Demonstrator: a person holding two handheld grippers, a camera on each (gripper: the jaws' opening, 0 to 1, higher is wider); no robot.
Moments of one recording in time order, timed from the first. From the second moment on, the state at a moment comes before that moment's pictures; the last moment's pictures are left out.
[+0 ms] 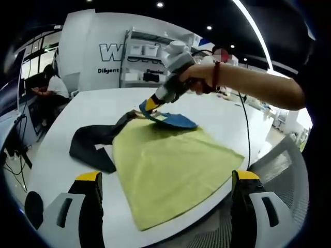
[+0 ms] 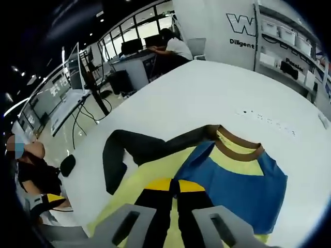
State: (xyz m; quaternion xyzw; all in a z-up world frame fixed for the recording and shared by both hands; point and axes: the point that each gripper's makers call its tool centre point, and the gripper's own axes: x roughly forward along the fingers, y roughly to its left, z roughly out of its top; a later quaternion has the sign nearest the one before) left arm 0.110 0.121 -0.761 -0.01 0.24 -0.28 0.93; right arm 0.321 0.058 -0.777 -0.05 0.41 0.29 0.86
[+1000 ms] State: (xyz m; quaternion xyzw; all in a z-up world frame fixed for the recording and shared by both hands) left arm 0.112 0.122 -0.757 -0.02 0.23 -0.27 0.93; right arm 0.301 0.079 -0.831 -0.07 0.40 0.37 0.84
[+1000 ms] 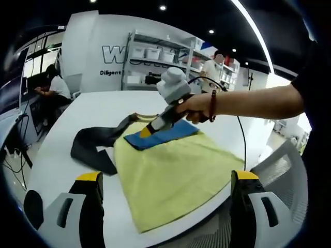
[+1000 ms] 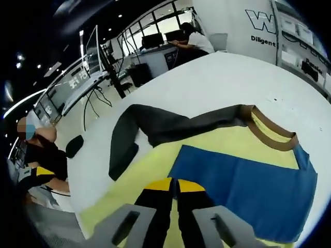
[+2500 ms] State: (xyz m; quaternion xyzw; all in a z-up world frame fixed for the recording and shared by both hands) left arm 0.112 0.123 -0.758 -0.02 0.23 -0.27 0.93; right arm 0.328 -0.133 -0.838 0.02 0.37 0.13 0.92
